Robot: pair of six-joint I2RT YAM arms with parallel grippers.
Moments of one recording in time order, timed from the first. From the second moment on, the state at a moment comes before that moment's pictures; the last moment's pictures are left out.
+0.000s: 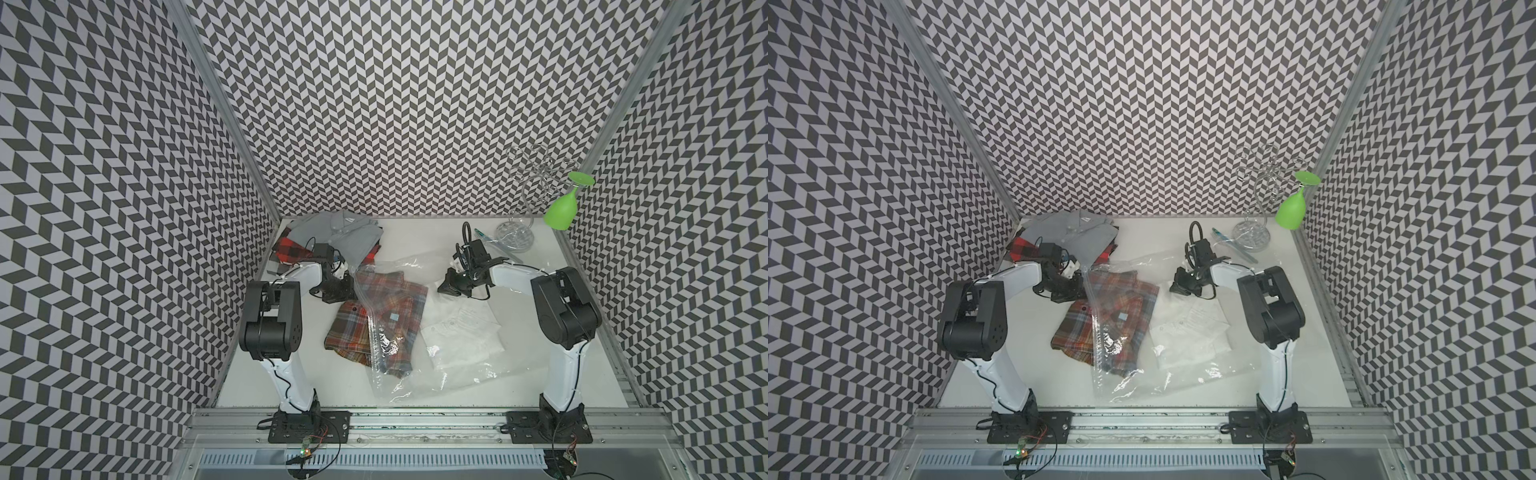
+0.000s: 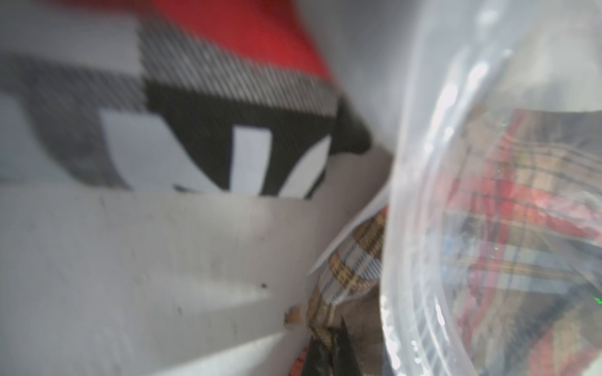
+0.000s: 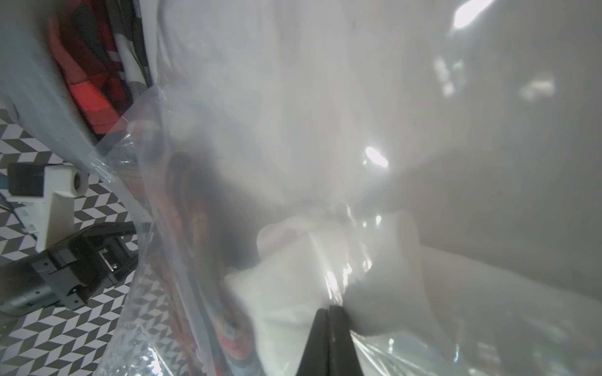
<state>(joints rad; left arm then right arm) -0.04 1.82 1.15 -0.63 0.39 -0.12 0.36 2.02 1.26 -0.33 -0.57 0.63</state>
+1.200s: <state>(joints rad) 0.62 1.18 0.78 -0.67 0.52 -0.49 0.23 1.99 1.11 -0.08 -0.59 0.87</state>
